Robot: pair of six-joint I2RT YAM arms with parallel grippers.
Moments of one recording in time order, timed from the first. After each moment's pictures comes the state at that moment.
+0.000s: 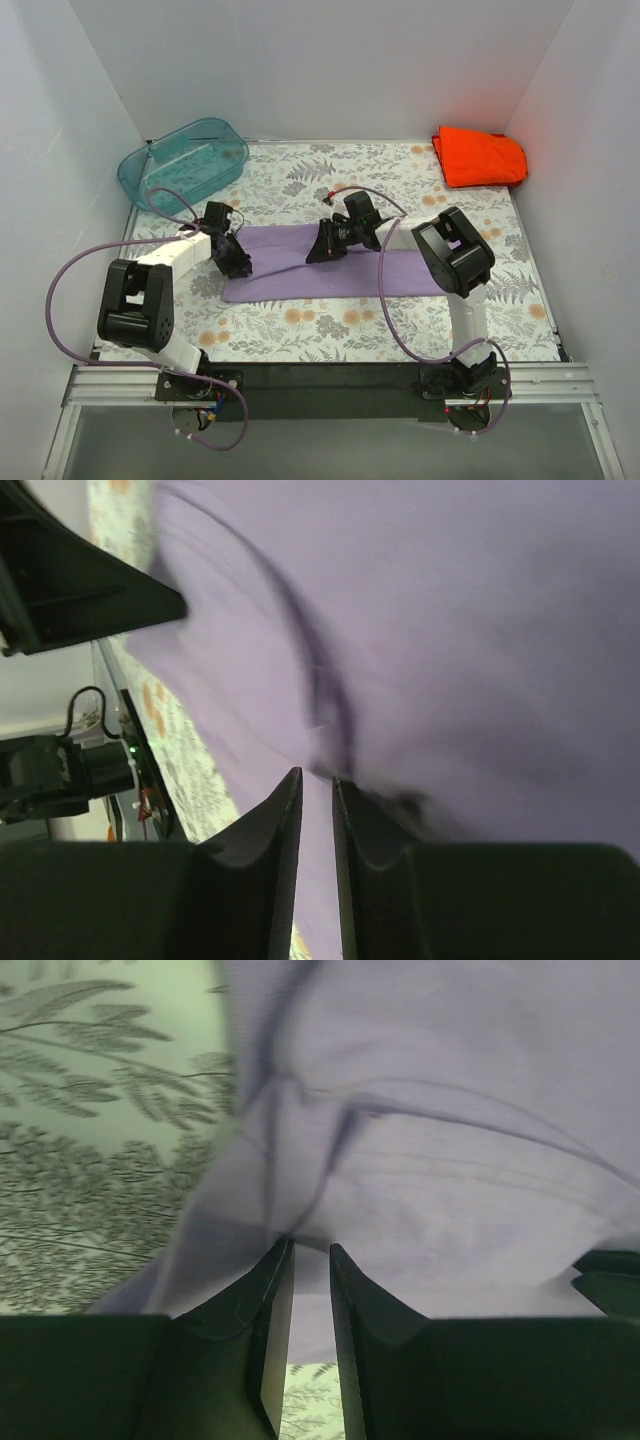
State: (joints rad) left arm -0.18 1.55 0.88 -0.51 0.09 -0.73; right arm 0.60 2.06 1.19 0.17 -0.76 0.60
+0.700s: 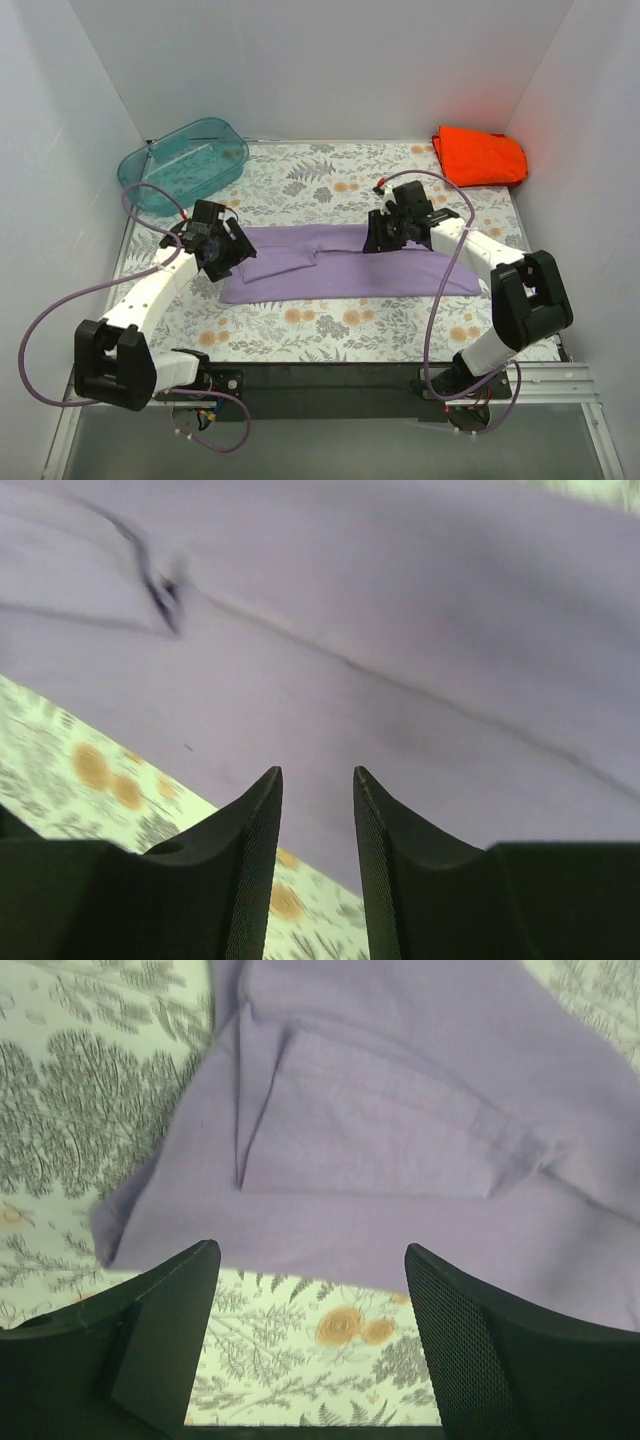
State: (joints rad) left arm -0.21 1.28 0.91 -0.69 -0.02 -0.78; right arm 0.45 1.59 1.04 -0.31 -0.38 0.28
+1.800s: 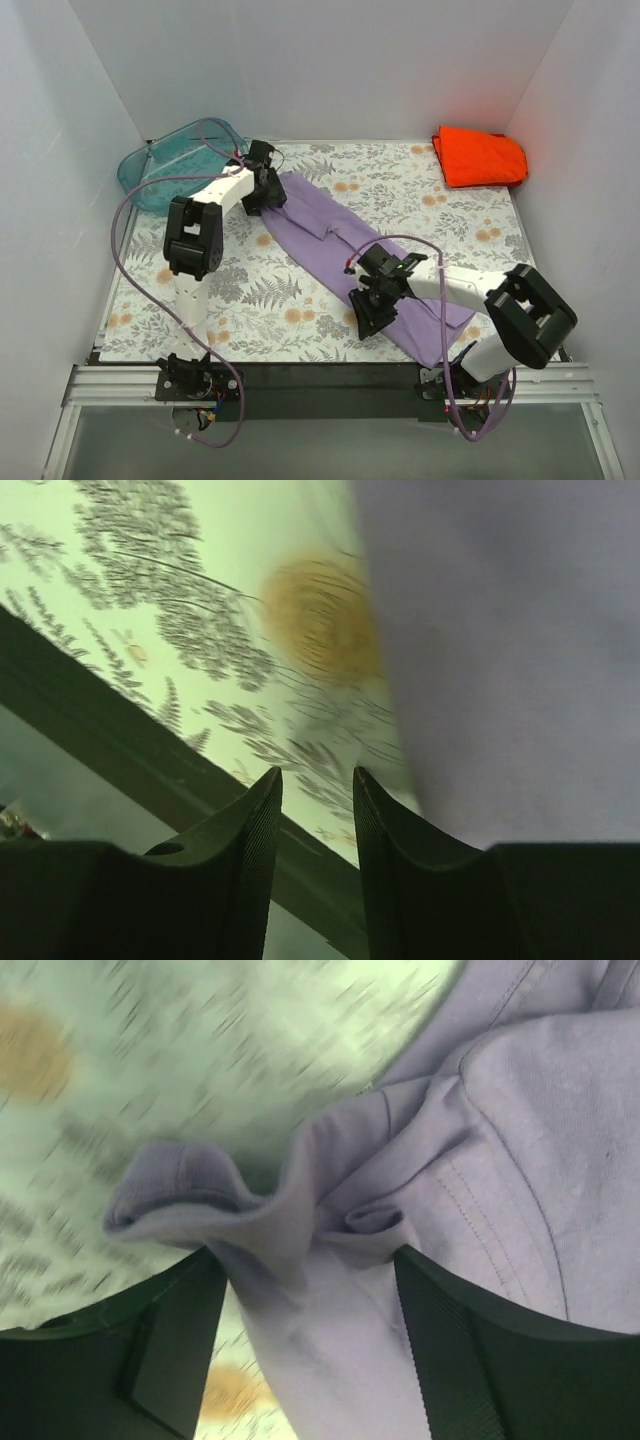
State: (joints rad) left arm -0.27 2.20 1.73 -0.67 -0.13 -0.65; right arm 0.78 1.45 0.72 -0.59 -0.38 0.33
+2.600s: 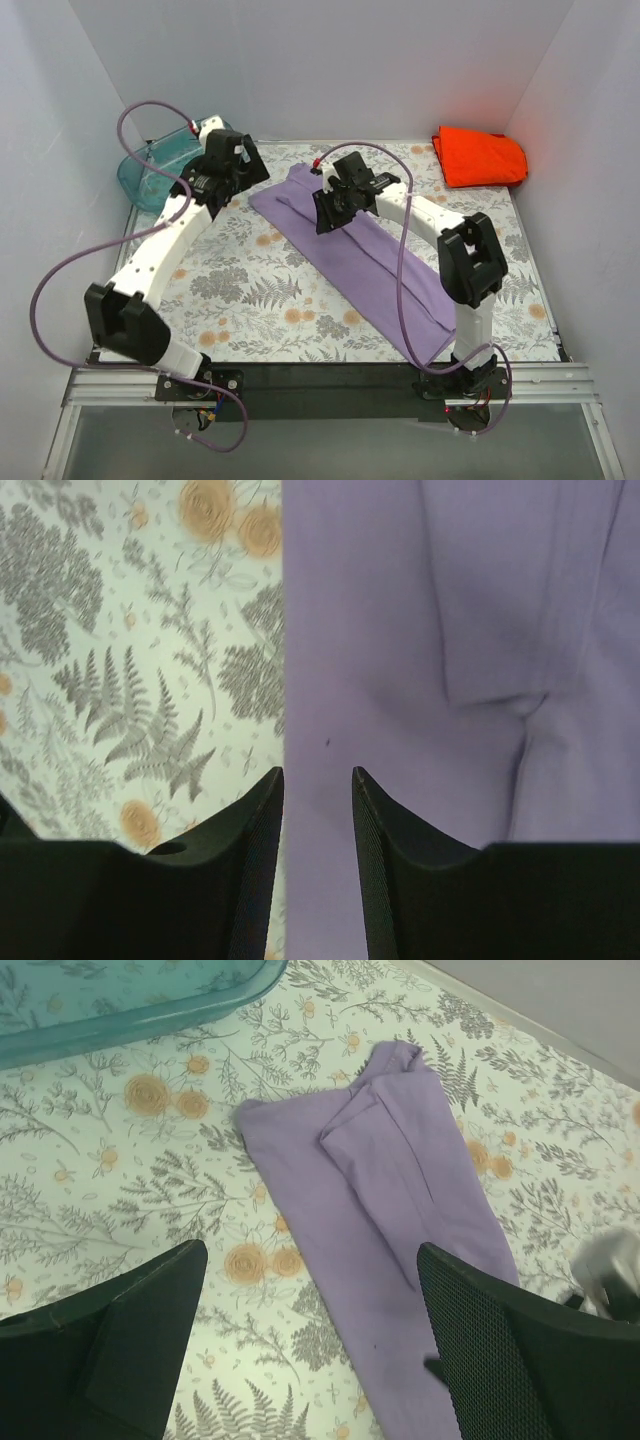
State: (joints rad) left arm -0.35 1.55 1.50 -0.59 -0.36 -0.60; right arm 0.64 1.93 1.55 -0.55 -0.38 0.11
